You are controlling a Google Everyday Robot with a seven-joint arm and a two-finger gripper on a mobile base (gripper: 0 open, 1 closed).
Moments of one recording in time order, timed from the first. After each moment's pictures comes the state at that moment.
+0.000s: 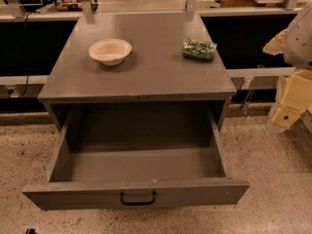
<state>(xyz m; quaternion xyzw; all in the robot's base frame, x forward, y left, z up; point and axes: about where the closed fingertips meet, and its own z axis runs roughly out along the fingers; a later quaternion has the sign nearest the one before) 0.438 -0.217 0.976 -0.60 0.78 -0.03 0.16</state>
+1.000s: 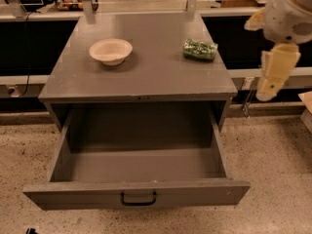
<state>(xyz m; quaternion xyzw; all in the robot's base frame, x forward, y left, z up) 0.509 -0.215 0.985 -0.67 0.72 -0.08 0.16</state>
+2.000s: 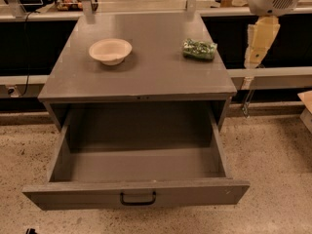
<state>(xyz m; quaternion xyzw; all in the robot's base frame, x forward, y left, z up) 0.600 -0.211 1.000 -0.69 0.69 -0.11 0.19</state>
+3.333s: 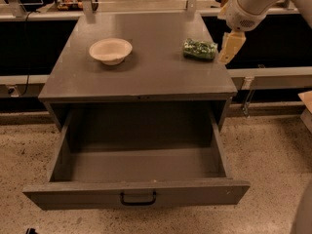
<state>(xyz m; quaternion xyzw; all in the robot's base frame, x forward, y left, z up) 0.700 -0.211 0.944 -0.66 0.70 -0.14 0.25</state>
